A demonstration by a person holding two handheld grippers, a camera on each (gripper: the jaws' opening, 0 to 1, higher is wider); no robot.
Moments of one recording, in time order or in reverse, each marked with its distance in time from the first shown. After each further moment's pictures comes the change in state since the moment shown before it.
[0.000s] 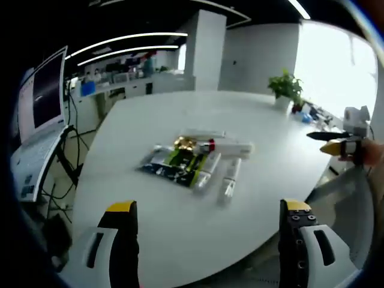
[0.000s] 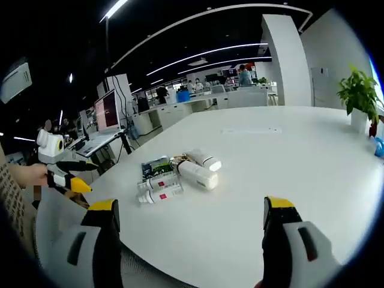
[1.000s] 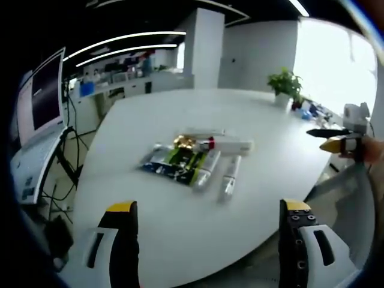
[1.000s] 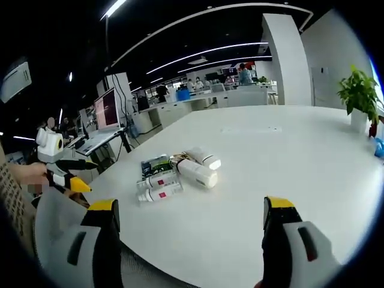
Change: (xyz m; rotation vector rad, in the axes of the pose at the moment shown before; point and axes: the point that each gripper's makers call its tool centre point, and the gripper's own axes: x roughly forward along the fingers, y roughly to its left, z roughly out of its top) left arm 0.001 -0.001 -0.003 0.020 0.016 0.000; right arm 0.001 0.000 -0.002 -0.002 0.010 -0.003
